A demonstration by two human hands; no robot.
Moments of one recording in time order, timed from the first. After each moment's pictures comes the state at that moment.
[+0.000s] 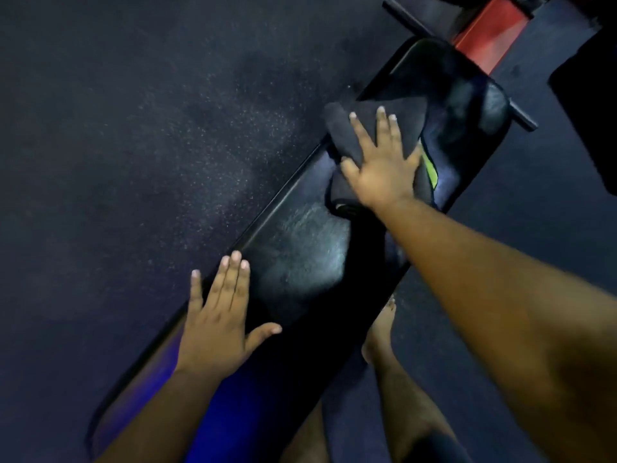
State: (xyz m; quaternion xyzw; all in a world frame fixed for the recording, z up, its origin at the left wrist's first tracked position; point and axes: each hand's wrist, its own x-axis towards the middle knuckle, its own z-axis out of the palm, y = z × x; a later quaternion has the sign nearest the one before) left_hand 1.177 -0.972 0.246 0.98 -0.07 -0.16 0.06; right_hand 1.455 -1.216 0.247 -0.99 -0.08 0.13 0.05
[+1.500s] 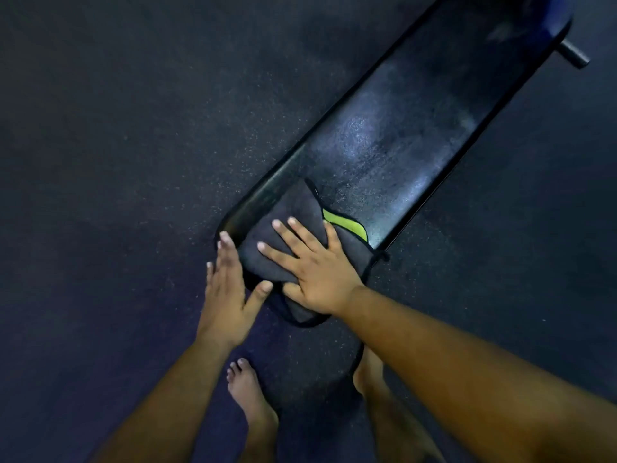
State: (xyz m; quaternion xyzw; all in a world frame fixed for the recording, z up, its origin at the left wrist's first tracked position) left_hand 0.896 -0.882 0.267 0.91 0.13 -0.15 0.36; right_hand 1.000 -1.071 0.262 -0.89 -0.42 0.16 0.07
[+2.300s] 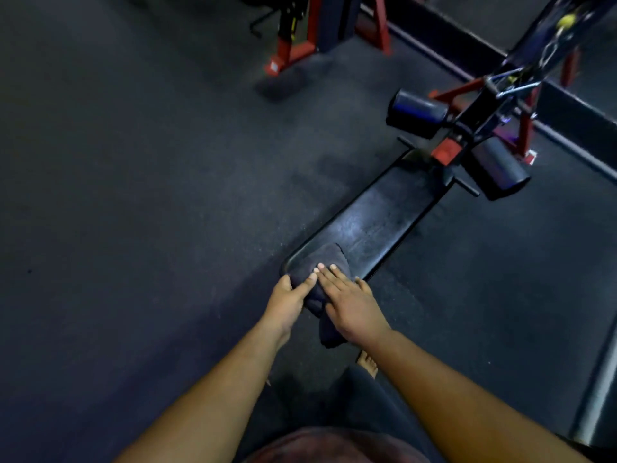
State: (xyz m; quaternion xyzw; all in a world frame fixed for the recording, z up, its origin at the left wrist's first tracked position) left_hand 0.836 -0.892 0.612 0.59 0.34 -0.13 0.72; right_hand 0.874 -1.052 0.622 -0.93 -0.30 0.20 0.11
